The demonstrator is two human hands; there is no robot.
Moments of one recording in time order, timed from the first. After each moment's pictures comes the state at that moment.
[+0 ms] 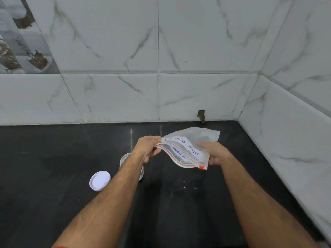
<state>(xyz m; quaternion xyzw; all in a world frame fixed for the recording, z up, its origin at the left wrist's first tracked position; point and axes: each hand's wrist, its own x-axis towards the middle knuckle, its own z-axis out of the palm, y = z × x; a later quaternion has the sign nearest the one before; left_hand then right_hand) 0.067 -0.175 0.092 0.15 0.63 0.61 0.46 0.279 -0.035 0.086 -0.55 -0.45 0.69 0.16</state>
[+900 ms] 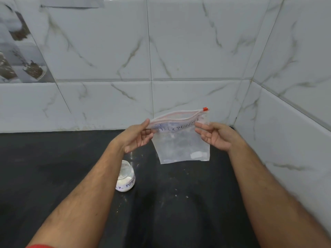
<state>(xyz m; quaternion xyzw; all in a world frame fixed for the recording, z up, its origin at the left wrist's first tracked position) 0.039 -0.160 0.153 0.24 0.52 0.60 0.56 0.308 0.023 0.152 -0.31 -0.39 0.83 0.26</state>
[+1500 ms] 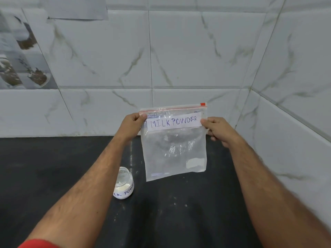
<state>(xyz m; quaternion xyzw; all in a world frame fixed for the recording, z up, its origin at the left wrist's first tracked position) 0.028 -0.140 0.181 0.39 0.71 0.56 0.20 0.300 0.020 0.192 -0.38 -0.72 0.52 0.27</state>
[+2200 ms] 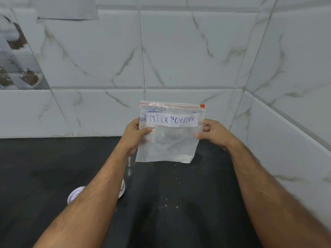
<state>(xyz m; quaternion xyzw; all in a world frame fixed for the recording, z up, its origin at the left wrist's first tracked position) 0.071 -0.126 0.154 0.37 0.56 0.67 0.33 0.325 0.046 0.176 -0.28 -0.76 0.54 0.23</state>
